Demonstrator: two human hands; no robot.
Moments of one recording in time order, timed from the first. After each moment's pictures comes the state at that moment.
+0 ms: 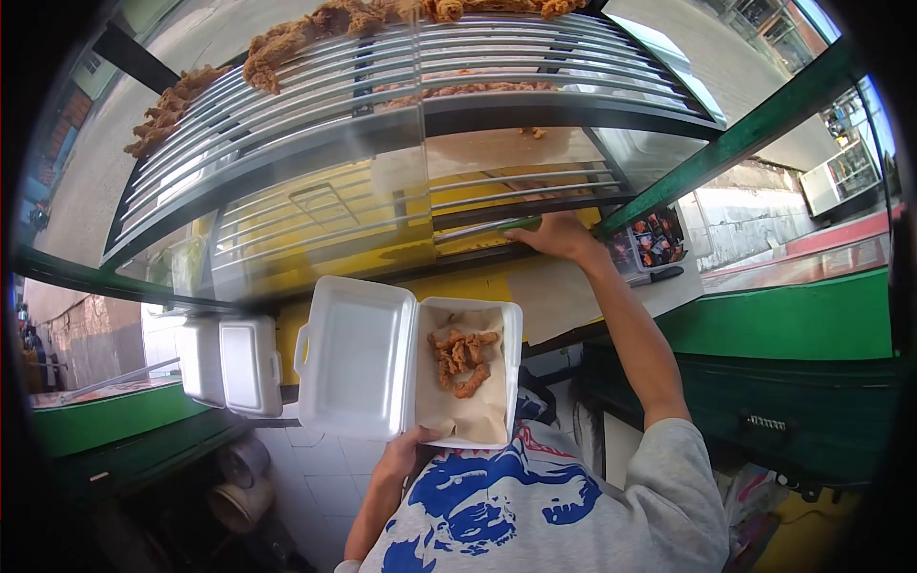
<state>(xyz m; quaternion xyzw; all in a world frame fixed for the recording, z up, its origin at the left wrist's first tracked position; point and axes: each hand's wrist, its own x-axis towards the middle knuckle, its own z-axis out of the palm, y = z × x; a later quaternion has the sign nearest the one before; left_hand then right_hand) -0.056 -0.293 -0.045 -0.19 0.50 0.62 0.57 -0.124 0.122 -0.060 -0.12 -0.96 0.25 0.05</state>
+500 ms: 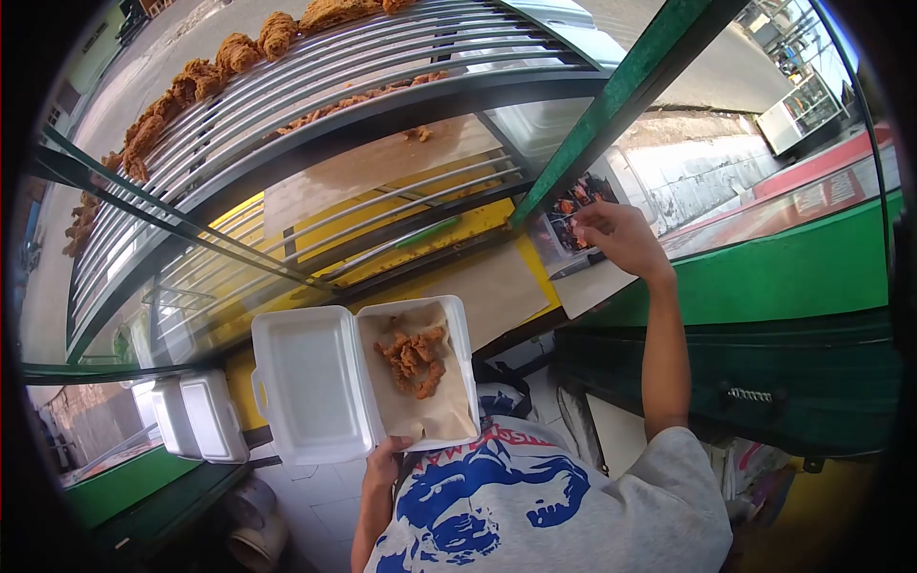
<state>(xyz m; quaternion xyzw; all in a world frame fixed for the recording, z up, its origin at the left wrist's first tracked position) -0.033 -0.235 -0.050 -0.22 0.56 0.63 0.49 0.033 0.206 0.045 -0.32 -0.84 0.43 0.04</state>
